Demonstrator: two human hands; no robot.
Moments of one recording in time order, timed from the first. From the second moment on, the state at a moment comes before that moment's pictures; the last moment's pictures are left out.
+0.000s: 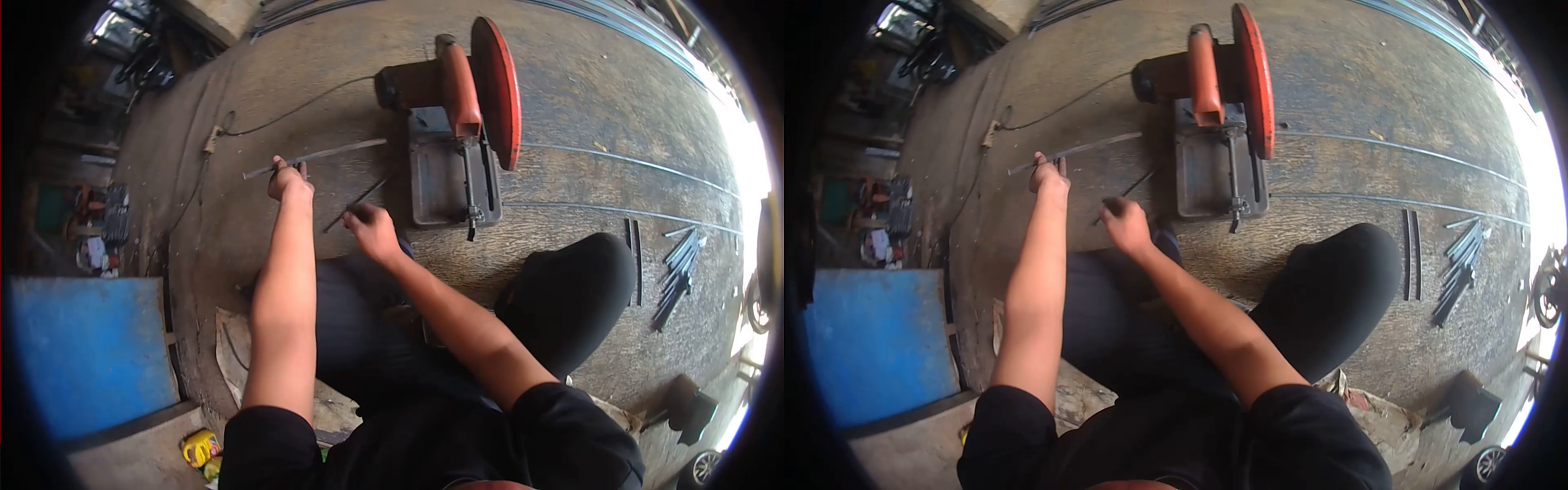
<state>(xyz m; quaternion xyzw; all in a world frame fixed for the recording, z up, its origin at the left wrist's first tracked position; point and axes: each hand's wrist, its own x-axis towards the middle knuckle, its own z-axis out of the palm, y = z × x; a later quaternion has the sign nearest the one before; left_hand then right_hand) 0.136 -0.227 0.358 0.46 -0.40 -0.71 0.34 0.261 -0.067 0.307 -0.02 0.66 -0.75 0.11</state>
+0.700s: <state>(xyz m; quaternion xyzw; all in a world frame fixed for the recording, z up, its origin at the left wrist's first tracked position) 0.166 -0.028 0.540 0.01 -0.39 -0.91 0.15 0.169 0.100 0.530 0.06 0.27 -0.96 -0.01</state>
